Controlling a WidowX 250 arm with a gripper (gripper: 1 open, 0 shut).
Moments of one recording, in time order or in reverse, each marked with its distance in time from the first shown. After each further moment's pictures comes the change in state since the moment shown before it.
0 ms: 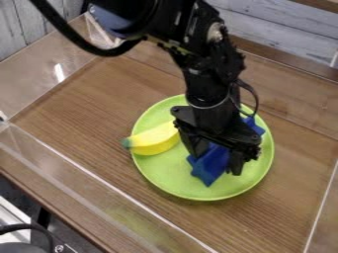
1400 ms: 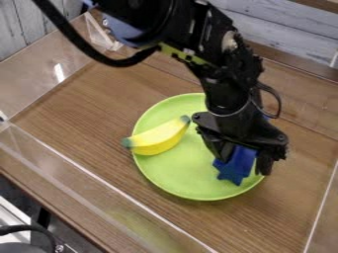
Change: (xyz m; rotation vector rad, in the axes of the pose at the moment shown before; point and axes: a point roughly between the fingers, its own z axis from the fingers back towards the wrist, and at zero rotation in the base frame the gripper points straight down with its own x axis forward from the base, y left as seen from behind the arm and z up) arm 0.006 -0.025 -0.009 -0.074 -0.063 0.042
